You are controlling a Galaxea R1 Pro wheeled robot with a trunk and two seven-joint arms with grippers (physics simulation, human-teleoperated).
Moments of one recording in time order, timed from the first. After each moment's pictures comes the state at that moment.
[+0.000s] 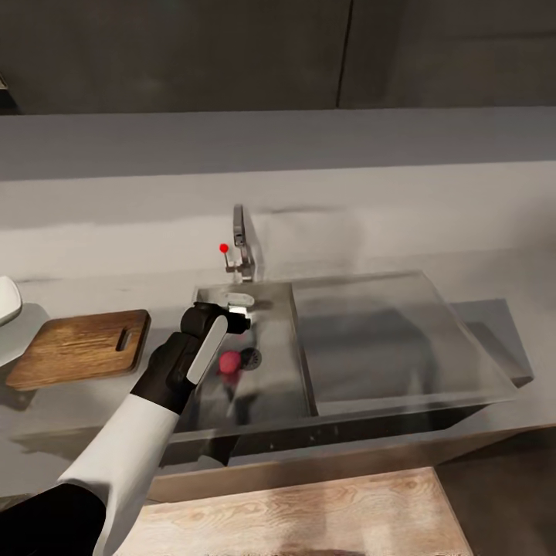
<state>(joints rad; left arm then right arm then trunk) -0.93 -0.11 -0.30 -1.14 0.33 0.99 0.42 0.26 0.05 -0.05 -1.05 0.07 -0.47 -0.06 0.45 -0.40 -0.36</state>
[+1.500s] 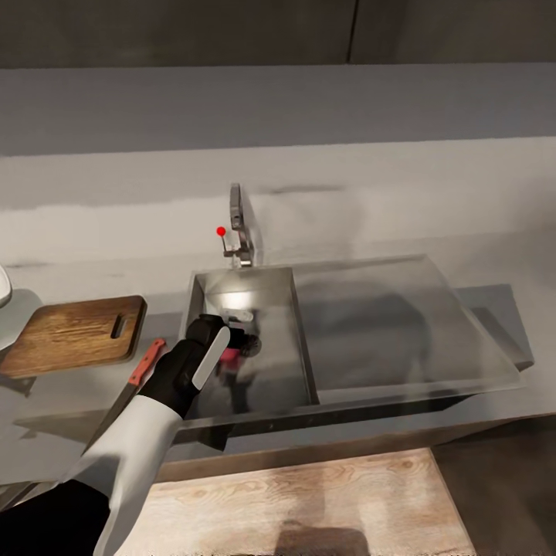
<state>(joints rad) -0.93 -0.11 -0.30 -0.99 0.33 0.96 0.42 0.26 0.05 -0.05 -1.05 0.07 -0.47 -0.06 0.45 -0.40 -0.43</state>
